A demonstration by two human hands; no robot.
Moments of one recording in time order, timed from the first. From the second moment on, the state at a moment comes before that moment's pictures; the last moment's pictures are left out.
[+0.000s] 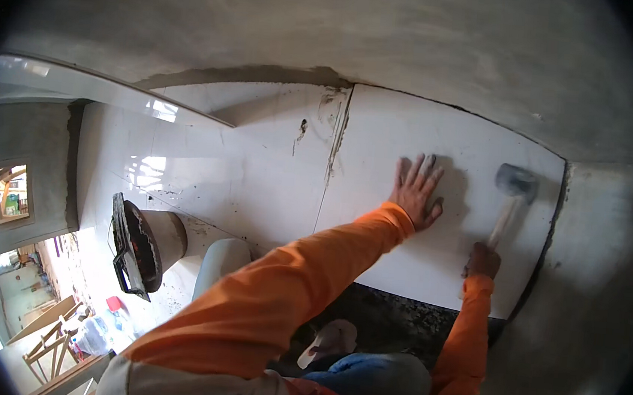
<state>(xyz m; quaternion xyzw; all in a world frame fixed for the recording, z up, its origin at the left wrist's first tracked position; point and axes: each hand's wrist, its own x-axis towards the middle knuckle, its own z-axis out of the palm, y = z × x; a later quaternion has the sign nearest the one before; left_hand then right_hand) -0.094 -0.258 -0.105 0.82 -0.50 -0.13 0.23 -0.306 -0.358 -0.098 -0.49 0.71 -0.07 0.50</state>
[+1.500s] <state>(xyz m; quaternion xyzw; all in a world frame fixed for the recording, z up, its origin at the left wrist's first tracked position) -0.115 0.021 -0.037 0.82 -0.49 -0.28 0.06 -0.315 -0.344 -0.083 -0.54 0.72 -0.12 0.43</state>
